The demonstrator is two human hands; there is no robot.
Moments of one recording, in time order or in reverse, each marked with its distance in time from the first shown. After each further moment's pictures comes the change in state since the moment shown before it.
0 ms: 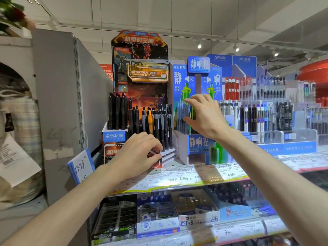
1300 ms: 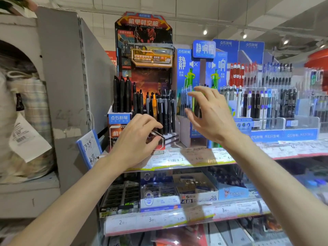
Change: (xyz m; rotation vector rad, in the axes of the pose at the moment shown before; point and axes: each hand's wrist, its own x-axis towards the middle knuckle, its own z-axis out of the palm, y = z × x) left_hand -0.024 0.007 0.000 -0.033 0.220 0.000; right_hand -0.051 -0.021 -0.010 0.048 0.186 -0.097
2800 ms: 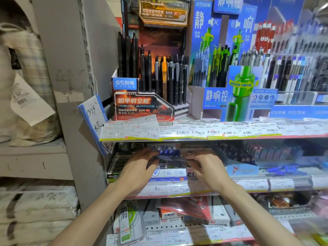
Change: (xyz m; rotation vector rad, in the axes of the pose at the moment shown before) left_hand -0.143 -0.011 0.101 -0.203 -0.415 -0.526; right_hand -0.183 -0.035 0.087 0.314 -0.619 0.199
